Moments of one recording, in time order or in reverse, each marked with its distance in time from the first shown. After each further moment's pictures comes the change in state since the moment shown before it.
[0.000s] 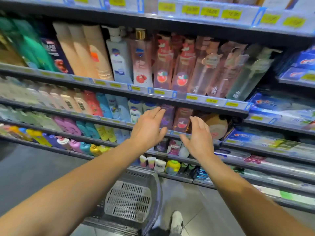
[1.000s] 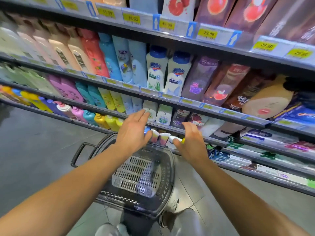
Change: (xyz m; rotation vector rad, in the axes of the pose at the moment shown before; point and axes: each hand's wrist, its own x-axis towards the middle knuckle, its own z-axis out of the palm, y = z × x) left_hand -0.083 -0.171 0.148 0.040 -0.189 -0.194; right_hand -0.033 -0.017 0.218 0.111 -0.296 0.072
